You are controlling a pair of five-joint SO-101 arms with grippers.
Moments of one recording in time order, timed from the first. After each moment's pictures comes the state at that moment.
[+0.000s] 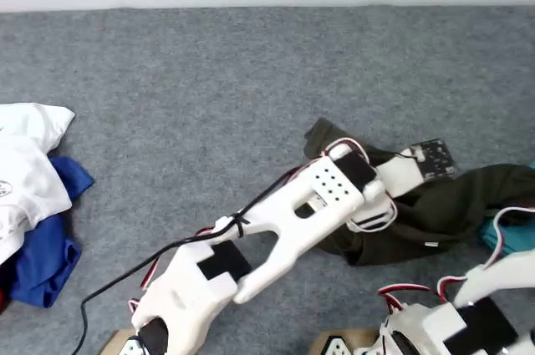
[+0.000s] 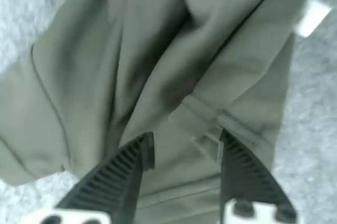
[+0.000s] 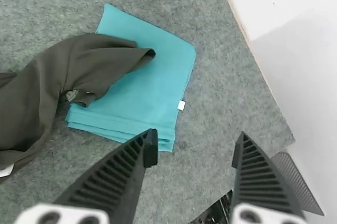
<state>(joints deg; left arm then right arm) 49.8 35.1 -22.5 74.1 -13.5 56.7 -7.6 -36.3 100.7 36.4</state>
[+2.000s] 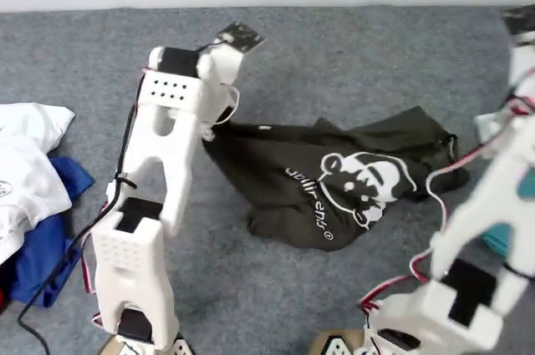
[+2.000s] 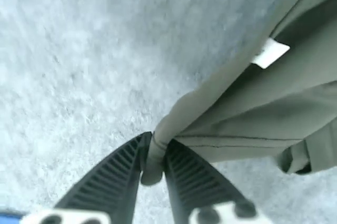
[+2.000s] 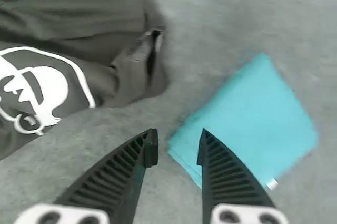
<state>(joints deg) 7.8 30.4 -31.6 98.9 -16.5 25.6 1.8 -28.0 100.5 36.4</state>
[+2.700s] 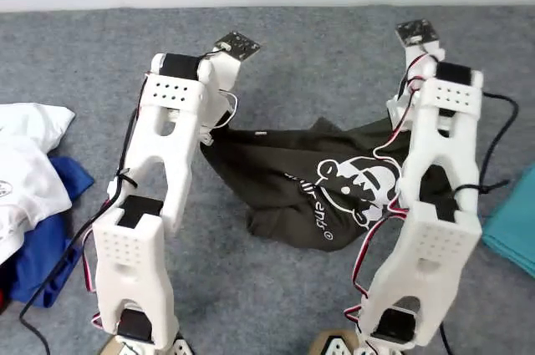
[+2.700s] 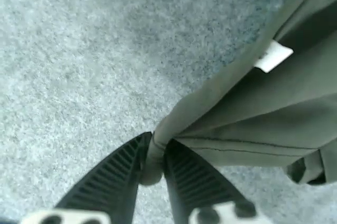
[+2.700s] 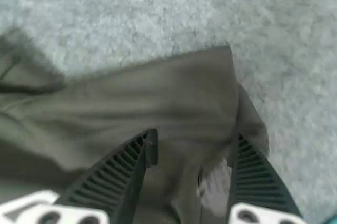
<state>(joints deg) 7.5 32.6 -29.8 95.2 -16.8 10.7 34.8 -28.0 73.1 24.0</state>
